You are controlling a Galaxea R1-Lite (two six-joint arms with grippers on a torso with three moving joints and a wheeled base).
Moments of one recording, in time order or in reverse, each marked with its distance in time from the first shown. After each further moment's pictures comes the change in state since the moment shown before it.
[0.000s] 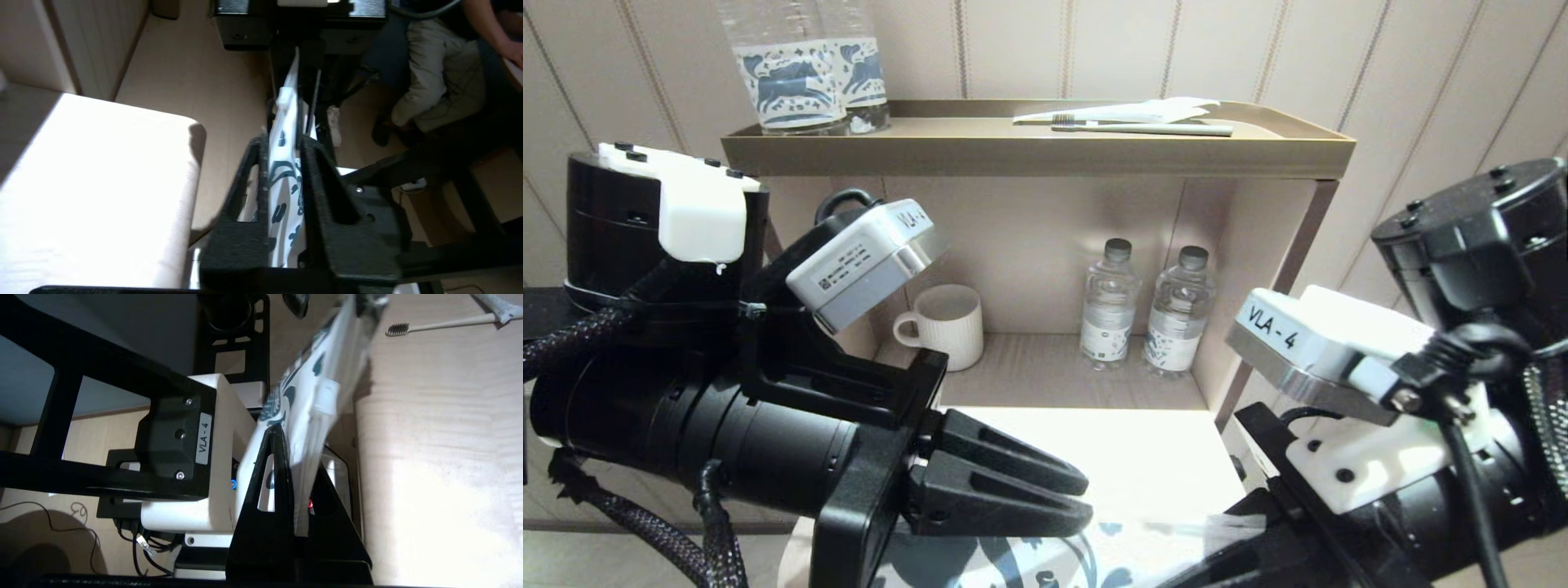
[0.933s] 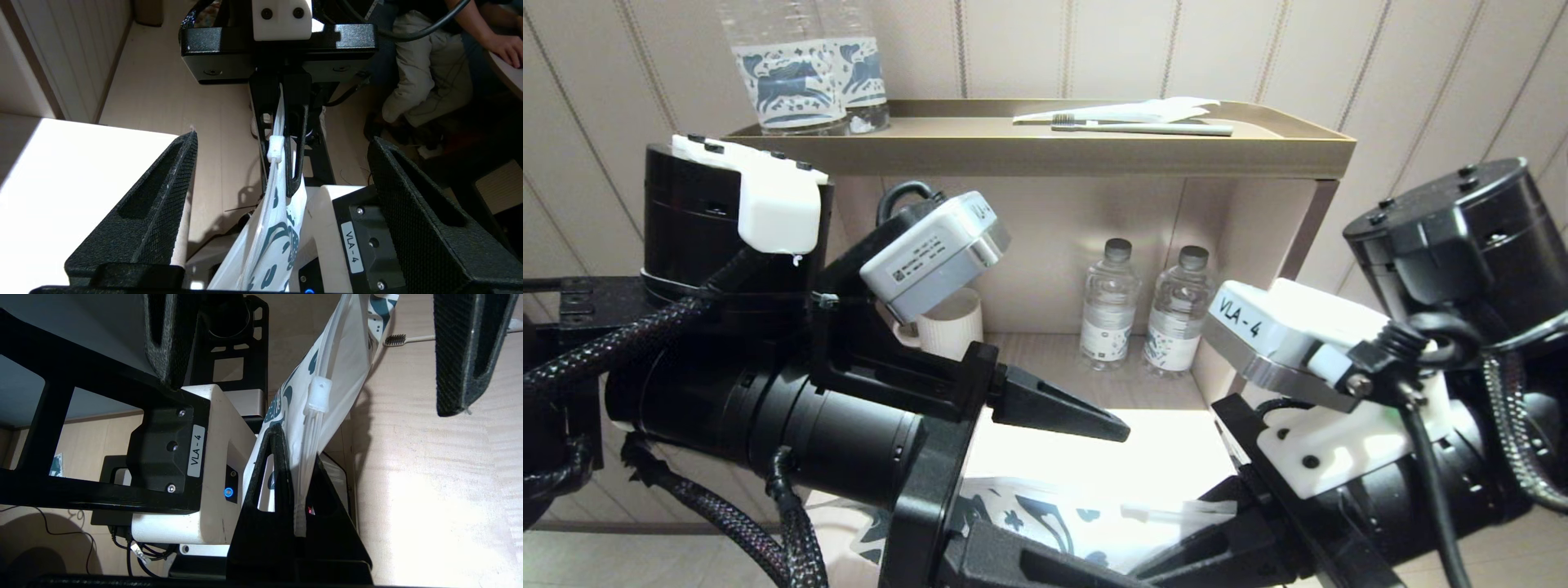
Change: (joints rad) left arm -0.058 0.071 -0.055 -0.039 -0.004 -0.003; right arm 0.006 0.027 -0.004 -0.043 0.006 0.006
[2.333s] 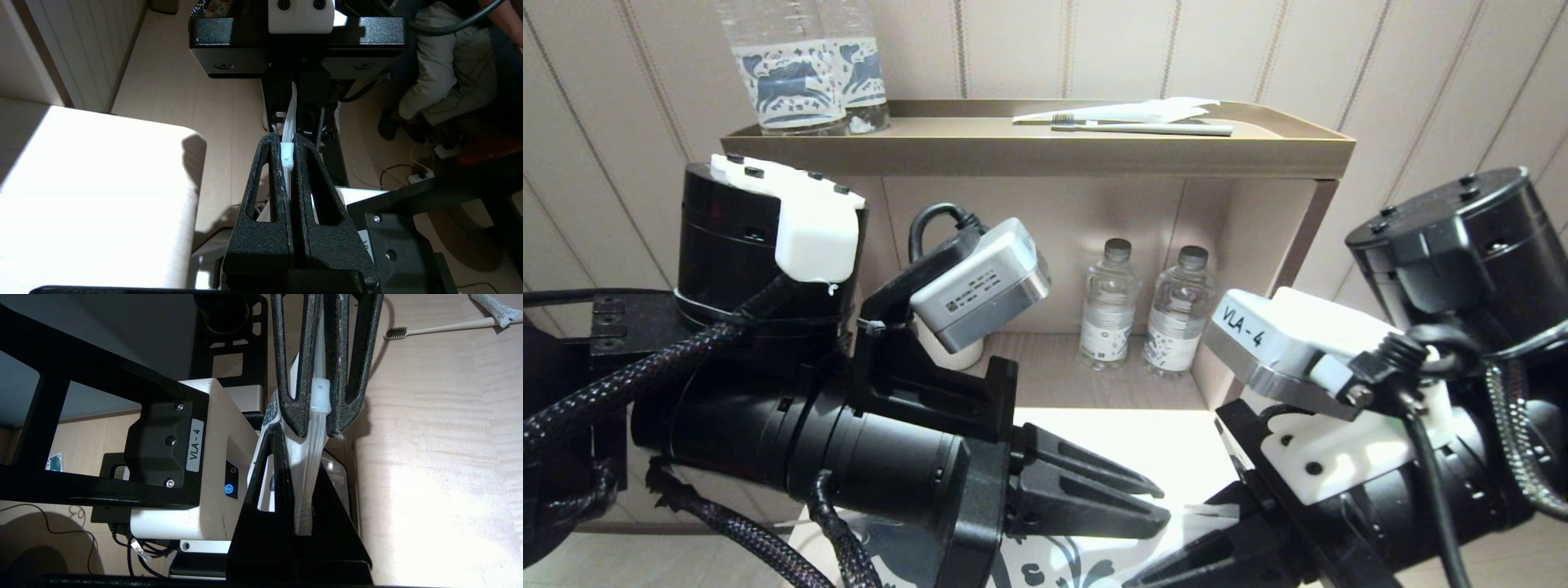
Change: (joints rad) left arm -0.043 0.018 0.004 -0.001 0.105 -0.001; right arm -0.006 -0.008 0.018 0.000 -0.005 -0.003
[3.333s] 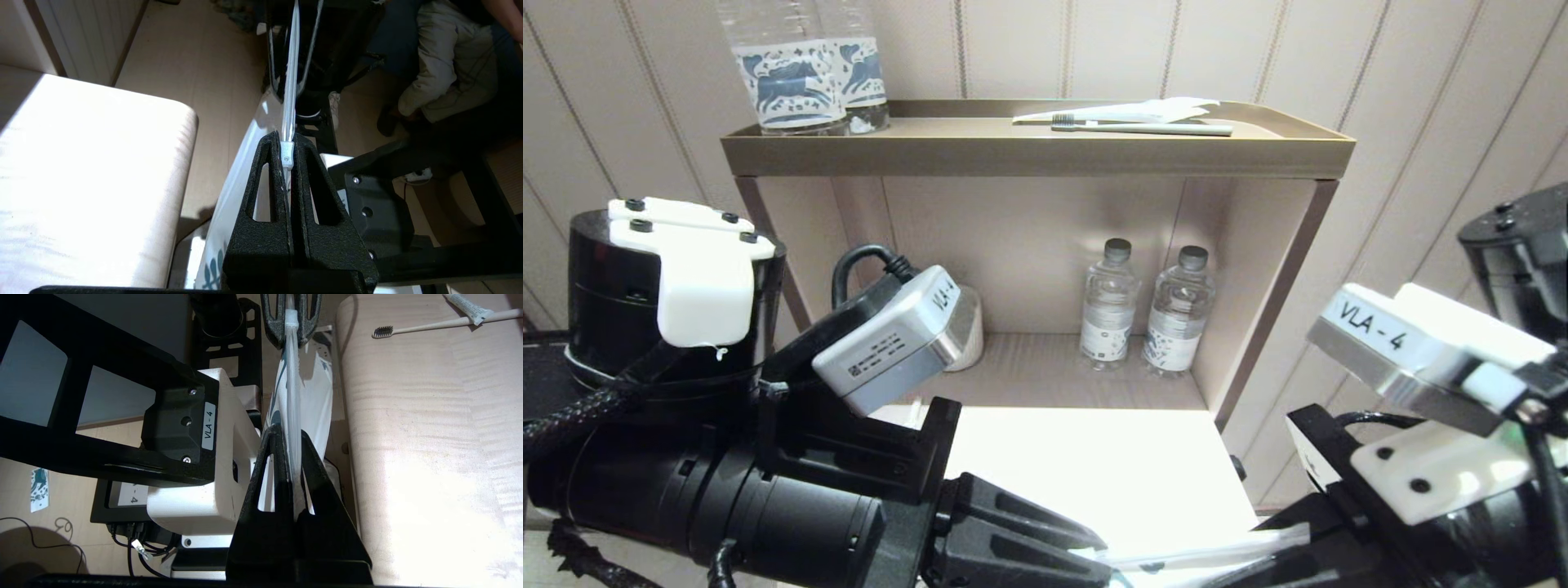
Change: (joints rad) left arm 0.019 -0.112 0.141 0.000 0.010 0.002; right arm -0.050 -0.118 0.073 0.003 -0.001 -0.001
